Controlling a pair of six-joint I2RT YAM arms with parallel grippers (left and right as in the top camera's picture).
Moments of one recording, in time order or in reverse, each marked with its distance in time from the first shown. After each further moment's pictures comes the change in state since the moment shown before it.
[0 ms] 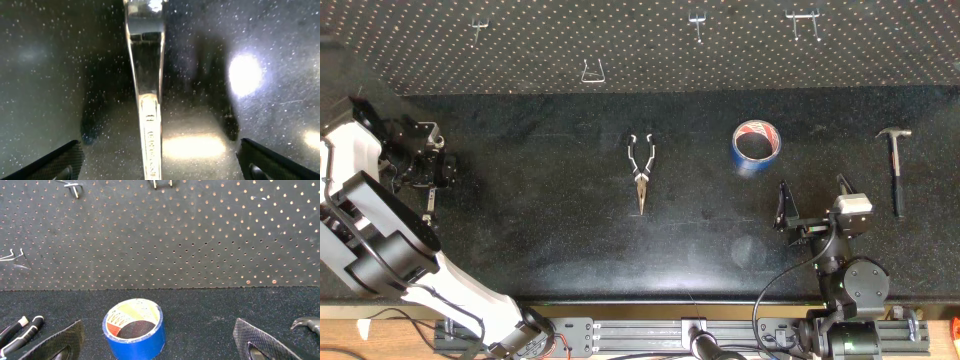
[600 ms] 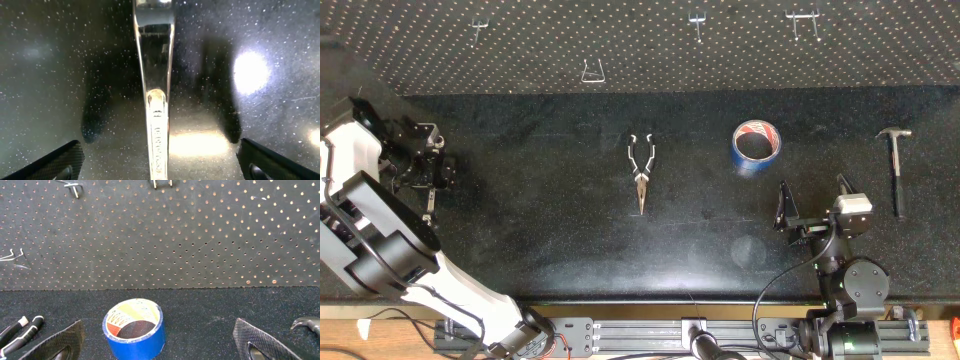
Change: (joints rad) left arm 0.000 0.001 0.000 0.000 -0.024 0.003; right arm 0.000 0.000 0.000 0.000 0.000 0.000
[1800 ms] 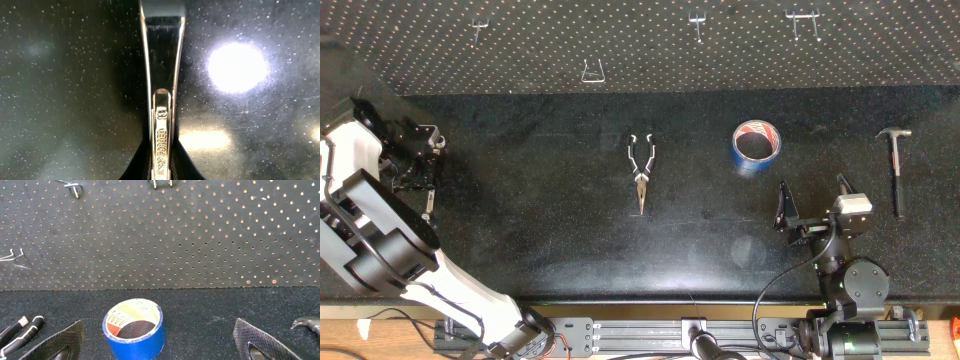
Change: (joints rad) left arm 0.000 0.015 0.006 -0.008 -0.014 0.007; right arm 0.000 0.000 0.000 0.000 0.000 0.000
